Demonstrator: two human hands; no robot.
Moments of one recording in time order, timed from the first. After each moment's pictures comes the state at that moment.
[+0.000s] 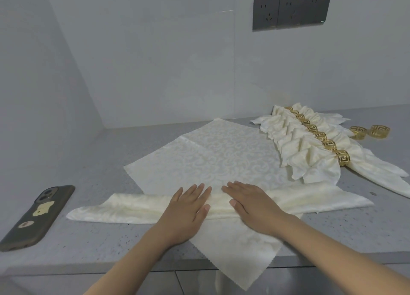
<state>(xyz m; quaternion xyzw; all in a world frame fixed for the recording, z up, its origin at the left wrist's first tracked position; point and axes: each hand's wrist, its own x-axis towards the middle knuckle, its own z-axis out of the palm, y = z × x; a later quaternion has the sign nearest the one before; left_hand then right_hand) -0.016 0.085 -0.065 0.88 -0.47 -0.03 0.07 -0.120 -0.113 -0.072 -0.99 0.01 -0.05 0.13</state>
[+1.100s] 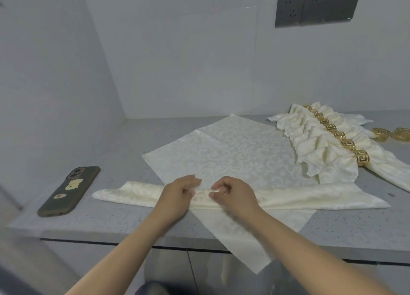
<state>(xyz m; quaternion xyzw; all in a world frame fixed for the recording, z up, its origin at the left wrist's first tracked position) -0.018 0.125 -0.050 0.88 -0.28 -0.05 0.37 -0.098 -0.032 -0.055 -0.85 0.17 -0.13 0.48</state>
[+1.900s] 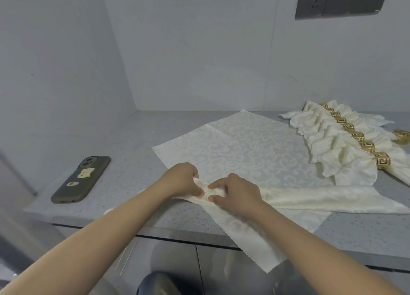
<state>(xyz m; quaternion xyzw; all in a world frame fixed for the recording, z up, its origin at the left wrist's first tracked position) 0.006 0.123 -0.010 0.94 -0.27 -0.12 0.14 -0.086 -0.020 -0.042 -0.96 0.09 -0.03 0.26</state>
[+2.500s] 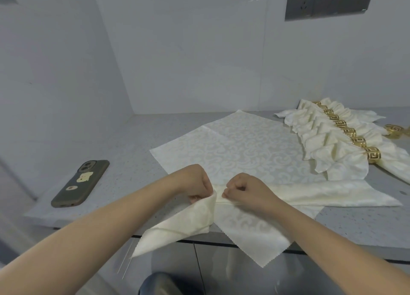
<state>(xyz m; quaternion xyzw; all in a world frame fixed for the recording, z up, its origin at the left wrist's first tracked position) -0.012 0.102 0.009 0.90 -0.27 -0.28 0.20 -0.117 -0.051 -0.041 -0.87 0.08 -0.05 0.49</state>
